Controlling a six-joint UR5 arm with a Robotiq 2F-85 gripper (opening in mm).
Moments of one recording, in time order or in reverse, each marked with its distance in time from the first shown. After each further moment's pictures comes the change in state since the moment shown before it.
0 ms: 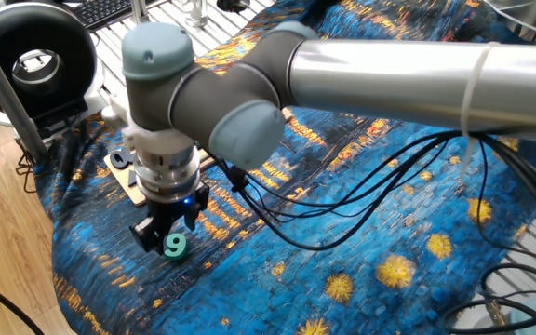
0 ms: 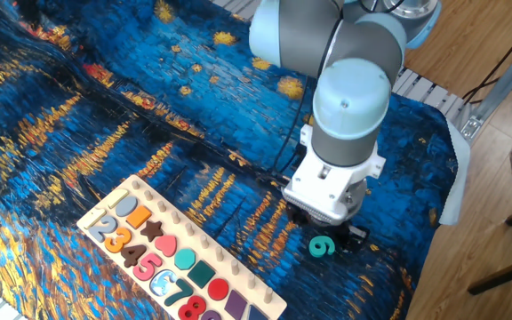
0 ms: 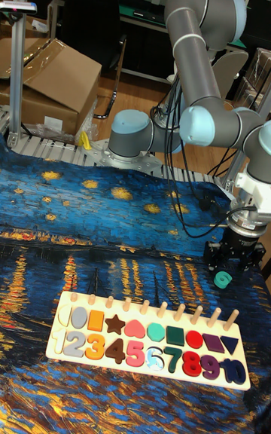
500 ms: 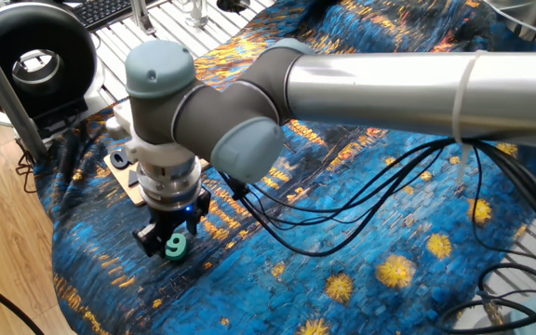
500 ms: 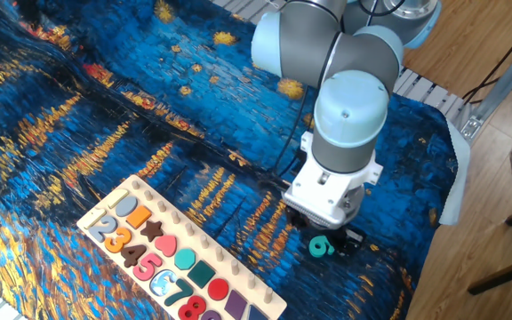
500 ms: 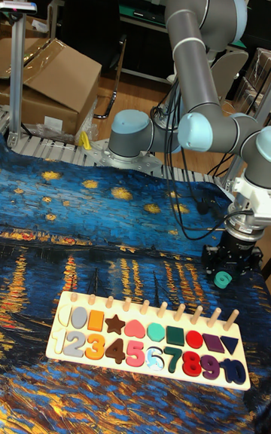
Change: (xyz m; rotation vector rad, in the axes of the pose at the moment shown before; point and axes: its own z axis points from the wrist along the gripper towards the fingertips) arm 0.001 -0.003 0.013 0.009 -0.011 0.011
